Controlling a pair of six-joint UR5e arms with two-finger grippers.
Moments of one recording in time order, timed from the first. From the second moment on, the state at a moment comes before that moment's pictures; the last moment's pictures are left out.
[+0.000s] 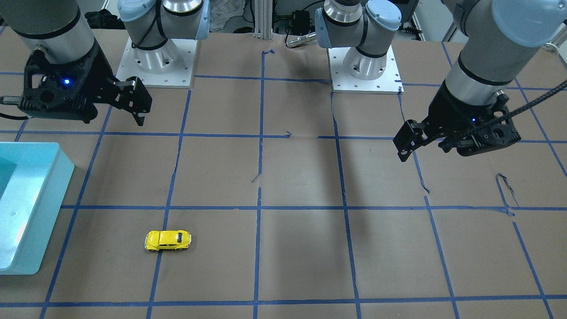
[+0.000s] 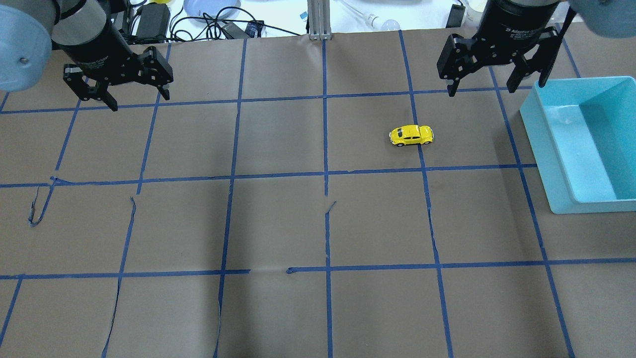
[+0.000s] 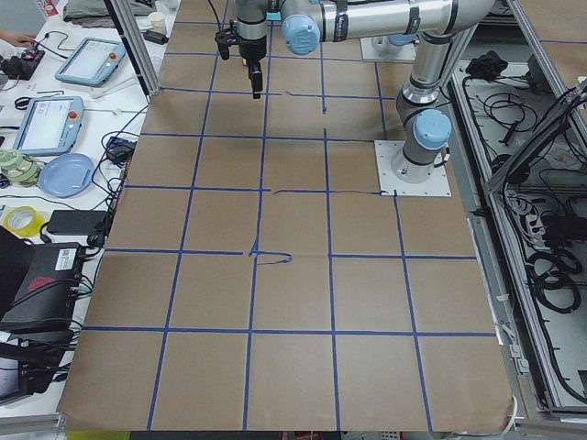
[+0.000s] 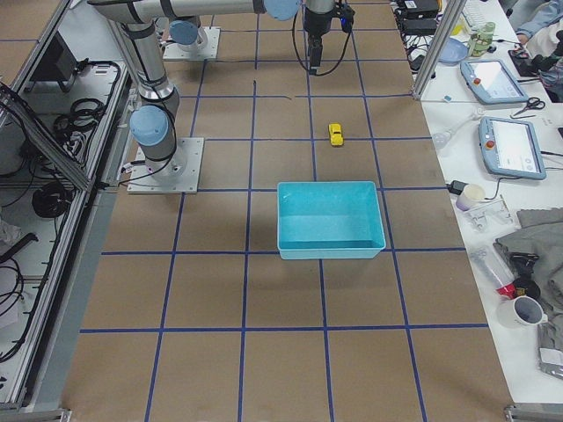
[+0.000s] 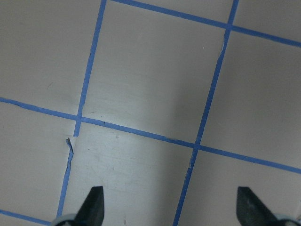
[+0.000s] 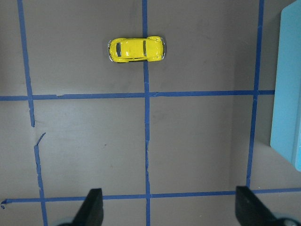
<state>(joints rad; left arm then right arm) -1.45 -1.67 -1.53 -1.47 1.60 -0.10 1.56 -1.47 1.42 -1.48 -1.61 0.00</state>
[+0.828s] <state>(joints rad) -1.54 -1.58 -1.60 -1.53 1.60 0.02 1.58 -1.31 1.61 -1.75 -1.58 -0.44</state>
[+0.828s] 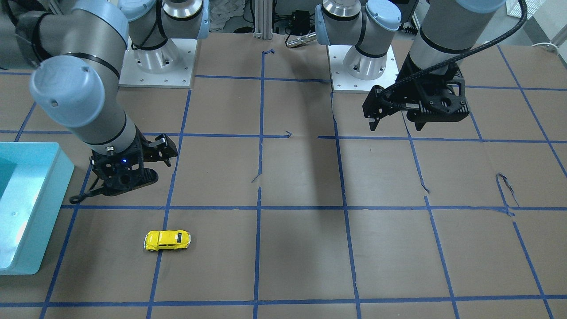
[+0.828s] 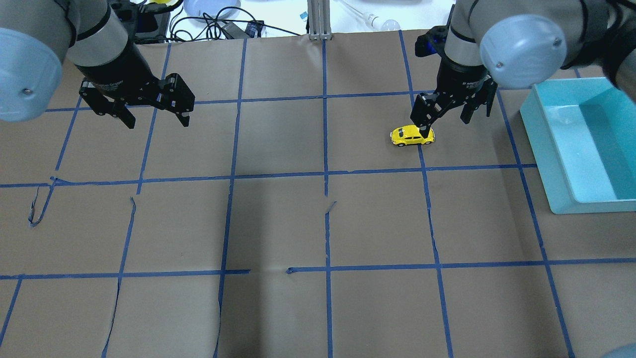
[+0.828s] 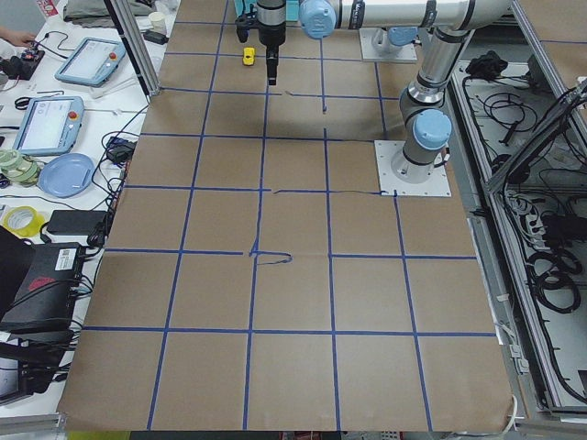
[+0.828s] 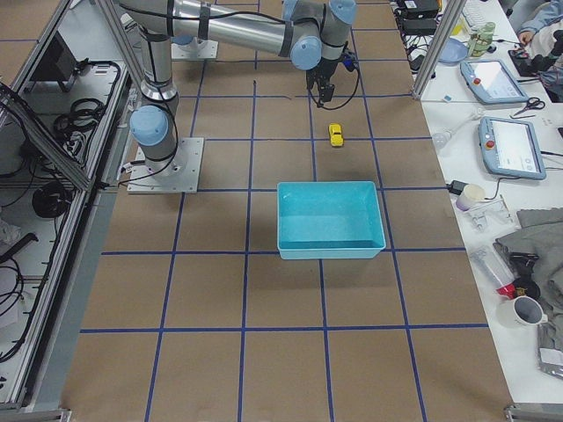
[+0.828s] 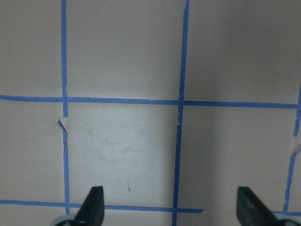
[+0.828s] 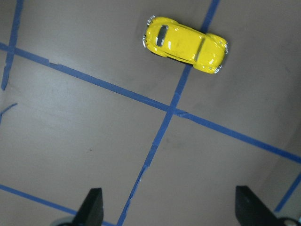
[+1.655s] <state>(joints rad) -1.54 -1.55 -1.64 -1.53 1.60 0.03 1.59 -1.19 1.73 -2.12 -1.54 -1.36</state>
